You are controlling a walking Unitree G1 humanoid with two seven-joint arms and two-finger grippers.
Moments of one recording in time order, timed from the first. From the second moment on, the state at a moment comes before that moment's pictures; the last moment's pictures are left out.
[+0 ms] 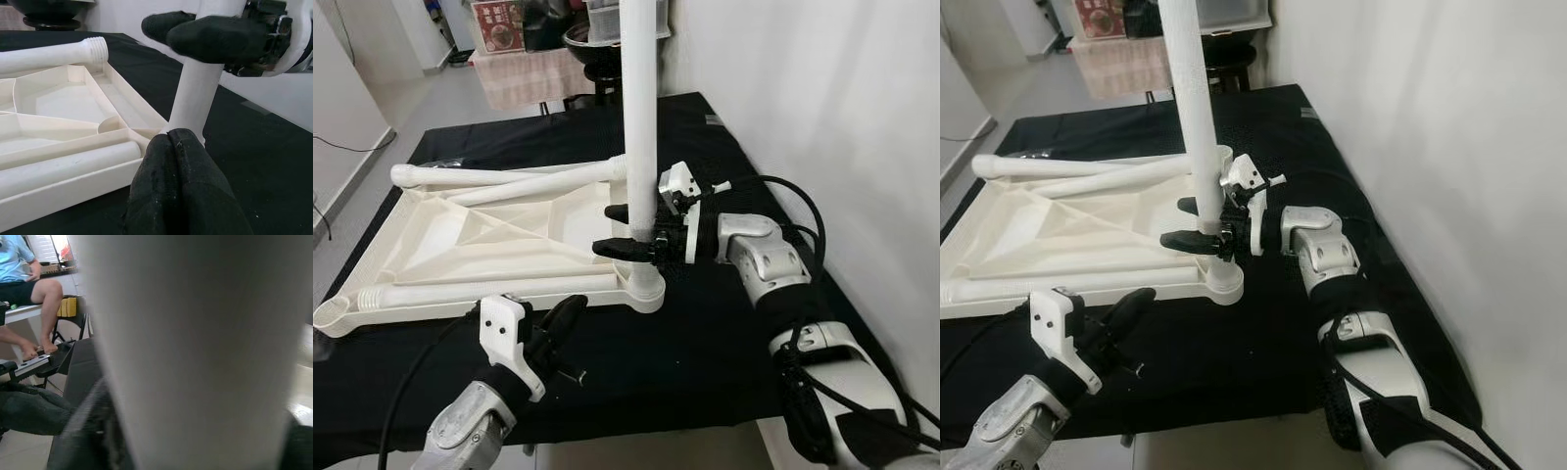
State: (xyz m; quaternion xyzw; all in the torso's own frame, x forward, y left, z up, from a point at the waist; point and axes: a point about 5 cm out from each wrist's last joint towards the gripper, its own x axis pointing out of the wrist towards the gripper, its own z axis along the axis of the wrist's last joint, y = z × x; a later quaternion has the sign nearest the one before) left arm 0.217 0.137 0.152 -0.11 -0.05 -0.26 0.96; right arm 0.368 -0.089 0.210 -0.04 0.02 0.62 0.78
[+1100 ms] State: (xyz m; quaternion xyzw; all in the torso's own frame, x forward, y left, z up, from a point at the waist) left arm 0.216 0.139 0.154 -0.10 -0.05 -0.26 0.96; right arm 0.341 -0.067 0.192 -0.02 -0.02 0.35 0.93
